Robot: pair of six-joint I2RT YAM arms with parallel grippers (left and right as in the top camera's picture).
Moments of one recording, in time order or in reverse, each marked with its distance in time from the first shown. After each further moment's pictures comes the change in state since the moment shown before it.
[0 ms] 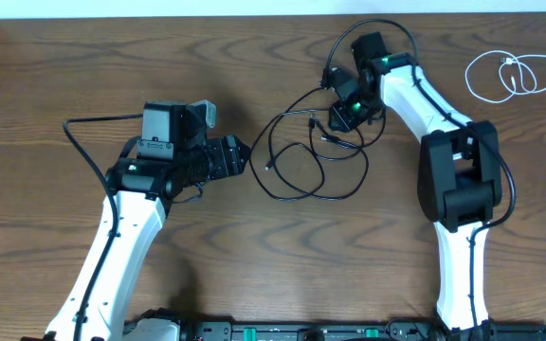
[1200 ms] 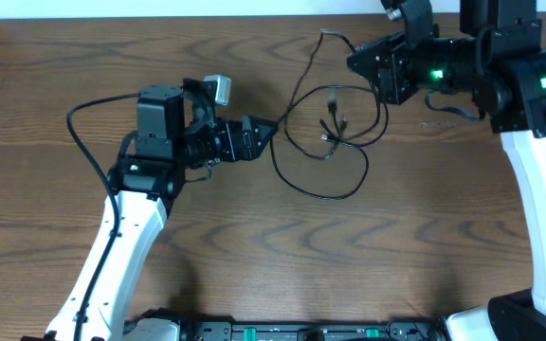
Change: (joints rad) left arm -0.019 0.000 0.000 0.334 0.294 0.020; right arm 0.000 -0.718 0.194 -0.265 -0.302 0.347
